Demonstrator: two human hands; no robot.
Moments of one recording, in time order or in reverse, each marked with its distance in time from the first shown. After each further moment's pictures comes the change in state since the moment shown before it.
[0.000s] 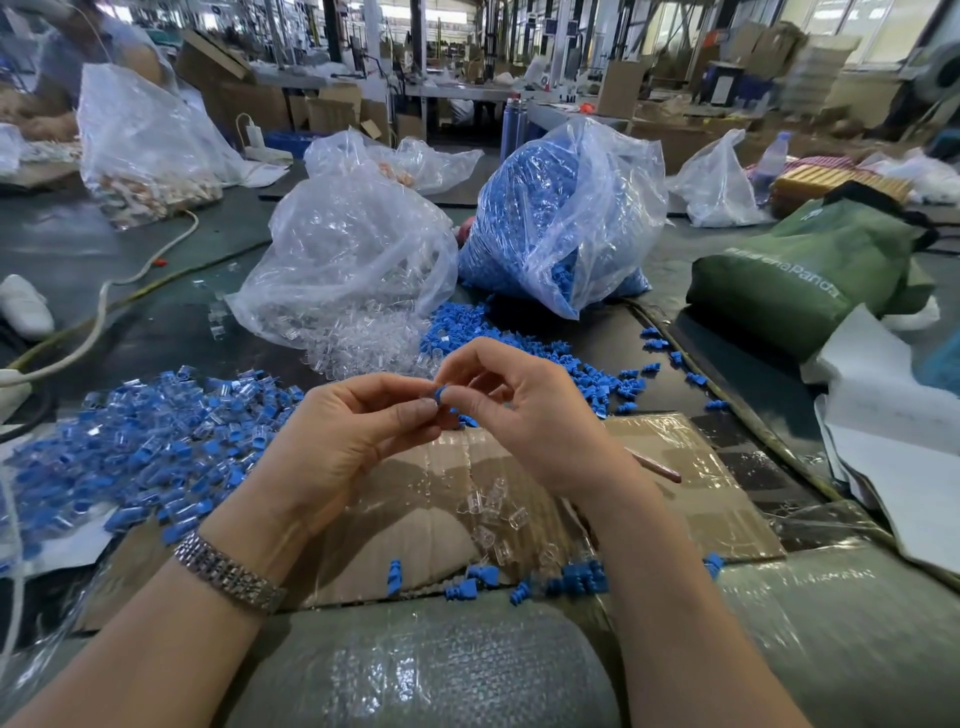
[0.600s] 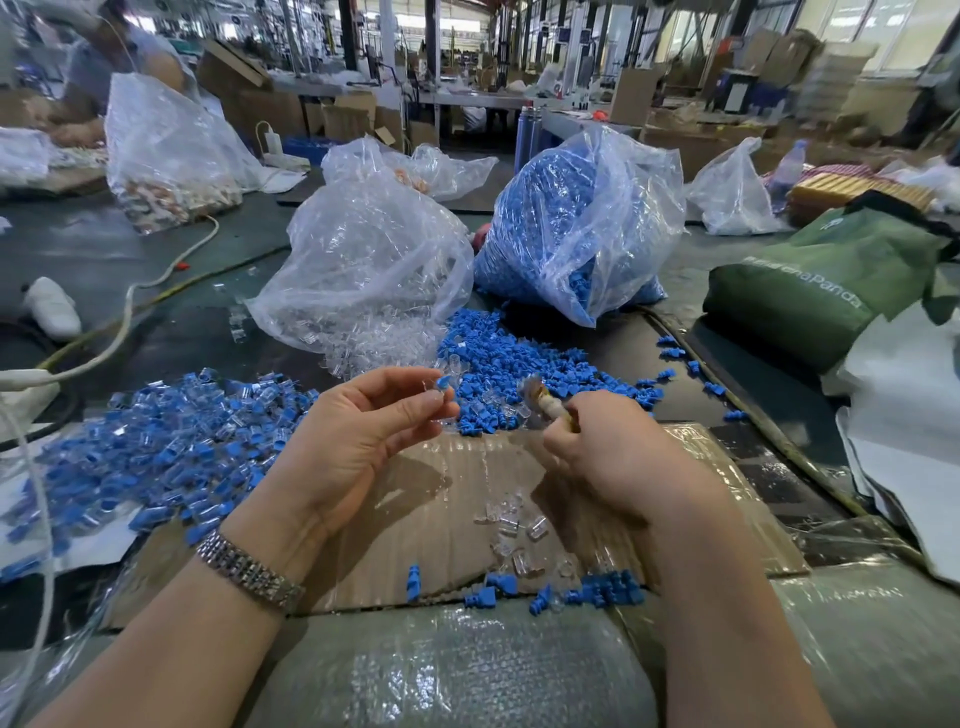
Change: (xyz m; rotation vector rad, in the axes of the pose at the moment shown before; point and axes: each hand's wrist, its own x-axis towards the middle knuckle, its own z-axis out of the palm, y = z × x) left_hand 0.006 0.000 -0.010 -0.087 0.032 0.024; right_hand -0.008 0.014 -0.029 -0.525 -0.143 0.621
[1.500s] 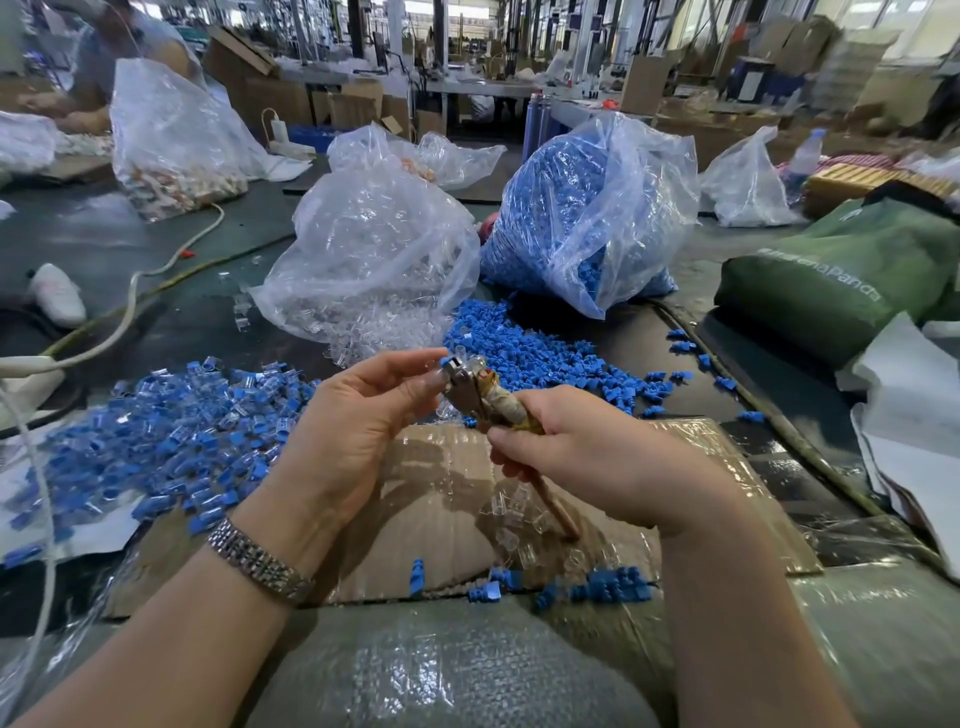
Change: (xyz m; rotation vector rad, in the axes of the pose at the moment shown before) left_hand 0.010 -0.009 -0.007 0.083 0.013 0.124; right_hand -0.029 -0.034 -0.010 0.216 -0.247 -0.333
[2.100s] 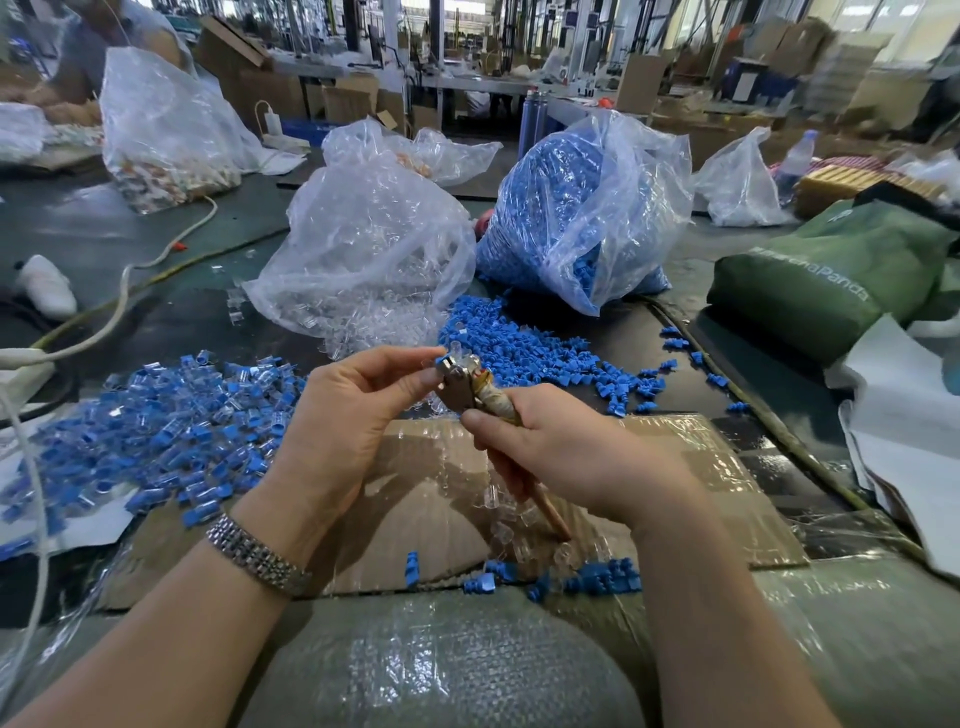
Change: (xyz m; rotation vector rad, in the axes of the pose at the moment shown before) left_hand -0.008 0.007 0.008 0.268 0.069 0.114; right_hand 0.012 0.007 0.013 0.105 0.027 -0.004
